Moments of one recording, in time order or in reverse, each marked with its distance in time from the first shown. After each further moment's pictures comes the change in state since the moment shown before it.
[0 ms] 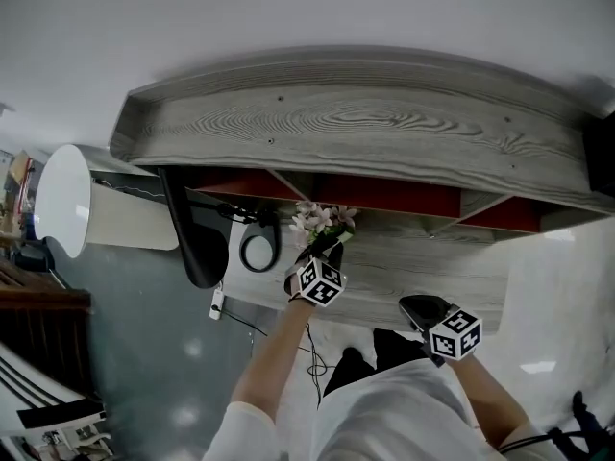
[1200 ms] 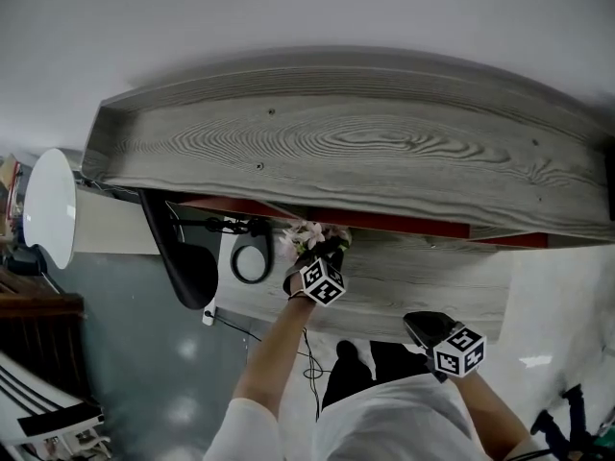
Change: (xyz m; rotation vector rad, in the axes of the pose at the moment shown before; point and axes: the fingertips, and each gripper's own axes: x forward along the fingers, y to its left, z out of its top) left arm 0.065 0.001 -0.026 0.092 0.095 -0.103; right arm 0.005 -0.022 -0.014 0.047 0.048 -0.041
